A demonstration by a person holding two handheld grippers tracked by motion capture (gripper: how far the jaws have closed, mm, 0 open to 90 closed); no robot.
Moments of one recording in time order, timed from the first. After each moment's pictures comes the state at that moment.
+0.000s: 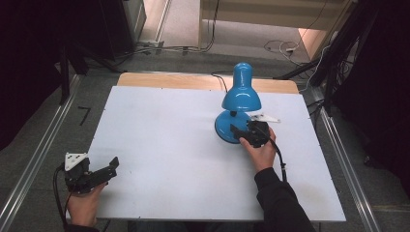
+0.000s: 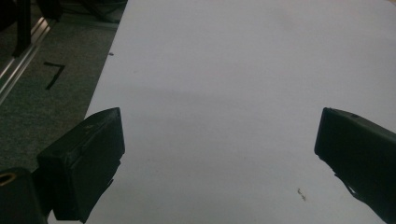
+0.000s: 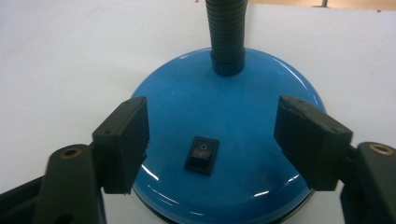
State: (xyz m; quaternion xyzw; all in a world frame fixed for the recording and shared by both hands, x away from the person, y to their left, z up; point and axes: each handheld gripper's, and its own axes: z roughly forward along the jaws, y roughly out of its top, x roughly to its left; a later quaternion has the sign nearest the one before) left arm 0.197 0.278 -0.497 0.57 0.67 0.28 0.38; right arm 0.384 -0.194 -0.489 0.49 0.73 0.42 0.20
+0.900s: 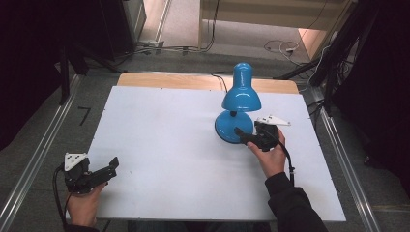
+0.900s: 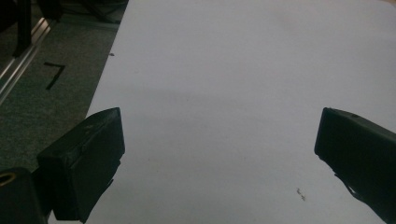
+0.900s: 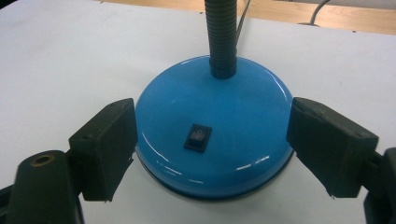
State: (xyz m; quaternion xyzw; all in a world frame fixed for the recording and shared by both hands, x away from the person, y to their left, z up) left arm 0.196 0.278 -0.496 0.57 0.67 0.28 0.39; right arm 0.362 -0.214 -0.468 0.47 0.74 0.42 0.21
